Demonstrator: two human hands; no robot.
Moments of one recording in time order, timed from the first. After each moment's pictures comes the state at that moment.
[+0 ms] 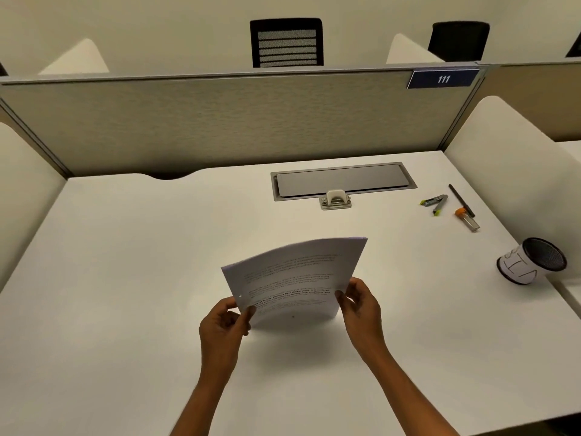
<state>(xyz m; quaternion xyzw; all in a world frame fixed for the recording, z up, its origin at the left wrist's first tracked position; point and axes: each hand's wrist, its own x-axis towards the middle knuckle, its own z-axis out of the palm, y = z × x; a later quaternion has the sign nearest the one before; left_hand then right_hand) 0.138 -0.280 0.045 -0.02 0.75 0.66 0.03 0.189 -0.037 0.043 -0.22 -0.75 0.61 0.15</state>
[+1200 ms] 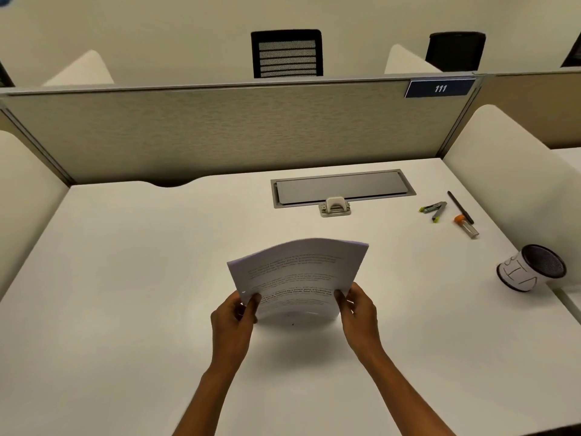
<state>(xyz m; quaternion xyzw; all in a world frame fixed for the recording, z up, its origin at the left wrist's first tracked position) 0.119 -0.256 0.054 0.00 0.80 0.60 0.01 0.177 -0.039 0.051 -0.26 -0.76 0.58 0.13</state>
